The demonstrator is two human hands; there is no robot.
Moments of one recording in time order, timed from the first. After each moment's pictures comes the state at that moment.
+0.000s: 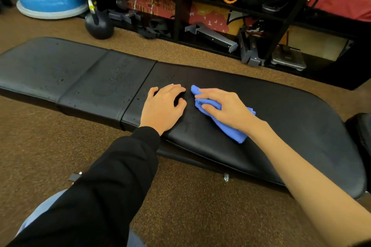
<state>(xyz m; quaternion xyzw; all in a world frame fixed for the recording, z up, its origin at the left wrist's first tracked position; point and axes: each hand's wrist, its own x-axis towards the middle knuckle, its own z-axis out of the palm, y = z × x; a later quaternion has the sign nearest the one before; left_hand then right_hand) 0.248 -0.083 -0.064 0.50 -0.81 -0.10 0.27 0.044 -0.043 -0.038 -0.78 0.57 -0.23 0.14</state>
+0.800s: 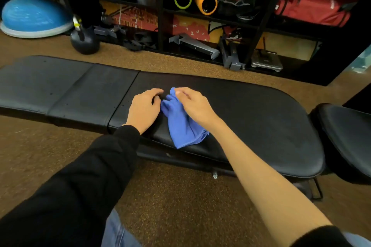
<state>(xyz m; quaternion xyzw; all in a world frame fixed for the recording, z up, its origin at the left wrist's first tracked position) 0.248 -0.080 -0.047 0.52 -0.76 -0.24 0.33 0.092 -0.026 -0.013 -0.61 0.66 -0.34 0.28</state>
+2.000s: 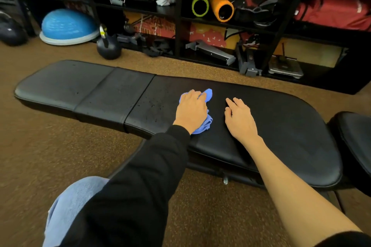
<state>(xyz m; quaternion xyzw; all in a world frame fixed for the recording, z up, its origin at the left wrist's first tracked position) 0.161 -0.066 -0.051 0.45 -0.88 -0.03 0.16 0.011 0.004 -0.052 -0.60 0.77 -0.21 0.04</state>
